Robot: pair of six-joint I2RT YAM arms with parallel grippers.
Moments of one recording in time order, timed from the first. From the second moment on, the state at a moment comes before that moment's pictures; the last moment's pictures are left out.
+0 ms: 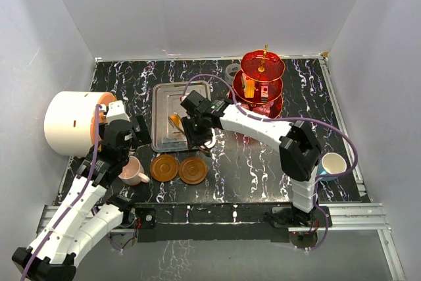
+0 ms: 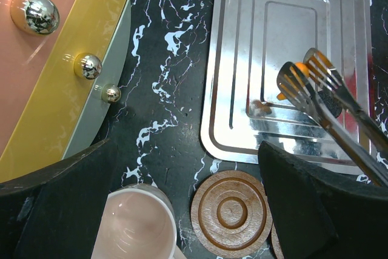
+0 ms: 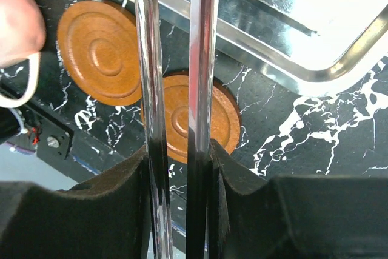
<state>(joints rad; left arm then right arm) -0.43 0.69 0.74 -0.63 -0.51 -0.39 0.90 1.93 1.64 -0.82 -0.14 0.50</state>
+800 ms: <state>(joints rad) -0.43 0.68 0.74 -0.63 -0.51 -0.39 0.82 1.72 1.64 -0.88 -0.18 0.49</state>
